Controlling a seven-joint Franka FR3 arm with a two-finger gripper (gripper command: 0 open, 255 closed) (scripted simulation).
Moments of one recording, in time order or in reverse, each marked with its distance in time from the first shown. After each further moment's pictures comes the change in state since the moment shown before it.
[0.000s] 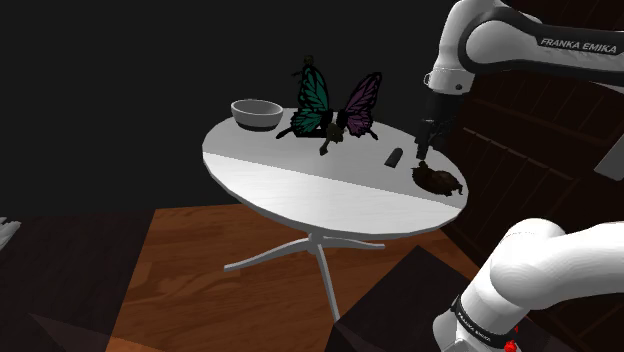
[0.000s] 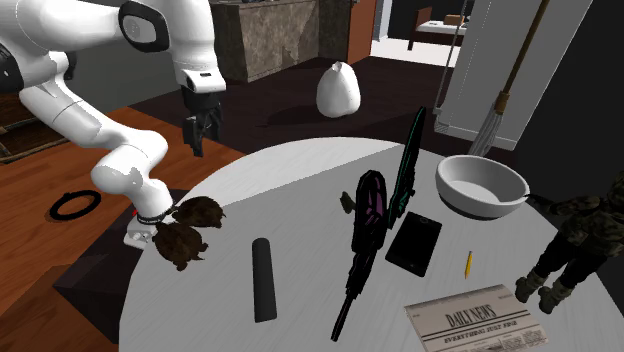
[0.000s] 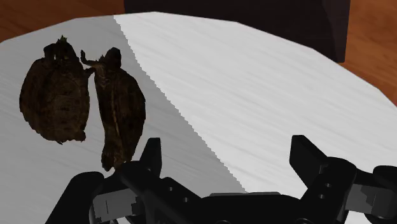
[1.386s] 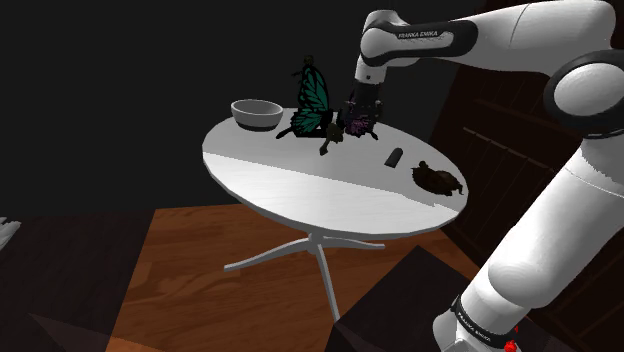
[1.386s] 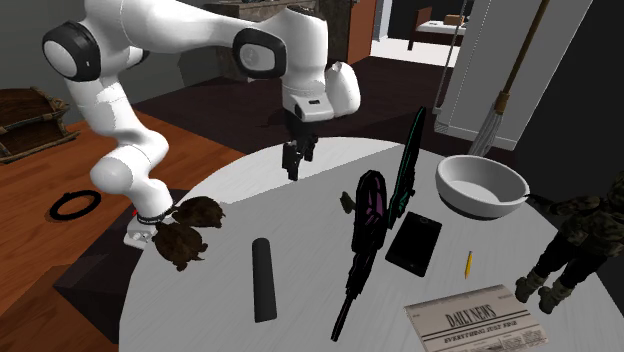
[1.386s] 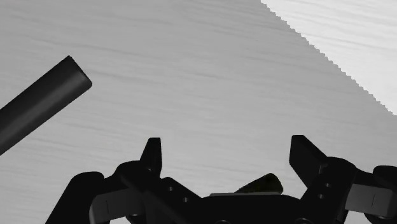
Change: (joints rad) arm -0.030 0.730 -0.011 0.548 0.080 0.218 0.189
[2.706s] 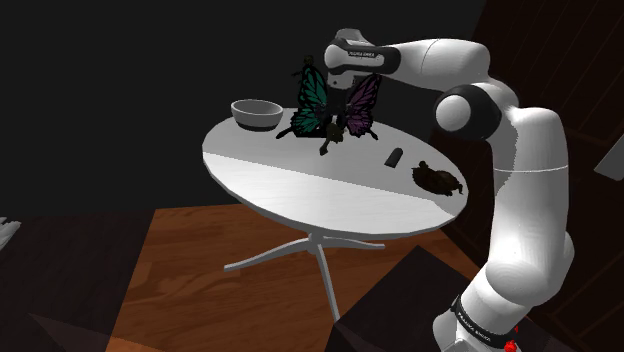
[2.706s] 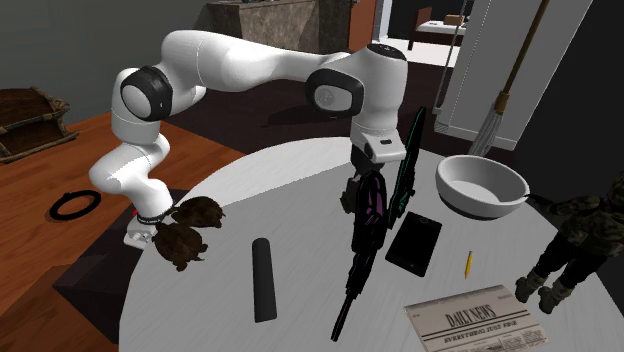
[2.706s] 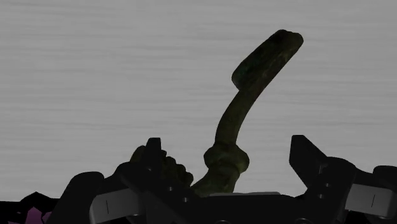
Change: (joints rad) arm -0.044 0.531 -0.023 0.594 0.072 -0.039 0.091
